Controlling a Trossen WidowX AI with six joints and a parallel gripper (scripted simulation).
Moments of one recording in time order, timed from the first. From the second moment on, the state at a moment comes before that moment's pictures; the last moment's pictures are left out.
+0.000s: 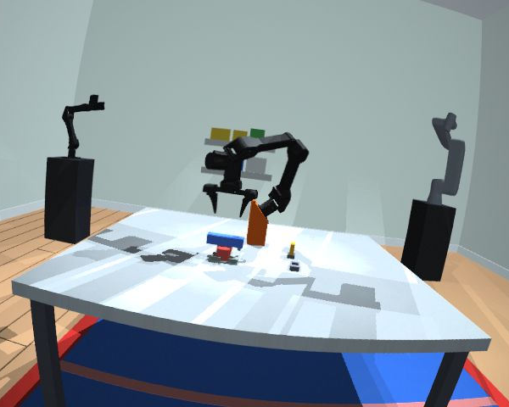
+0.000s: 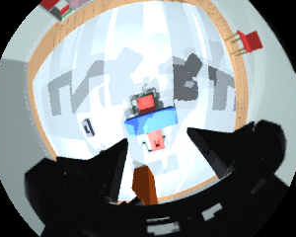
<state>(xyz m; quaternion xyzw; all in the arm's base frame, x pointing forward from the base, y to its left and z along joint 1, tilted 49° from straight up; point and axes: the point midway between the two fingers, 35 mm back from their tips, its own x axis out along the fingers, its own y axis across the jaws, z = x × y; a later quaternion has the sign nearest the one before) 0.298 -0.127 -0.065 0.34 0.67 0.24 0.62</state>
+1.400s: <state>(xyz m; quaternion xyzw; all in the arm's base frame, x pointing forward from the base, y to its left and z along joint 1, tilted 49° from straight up) 0.188 0.094 0.086 0.33 0.66 0.25 0.62</state>
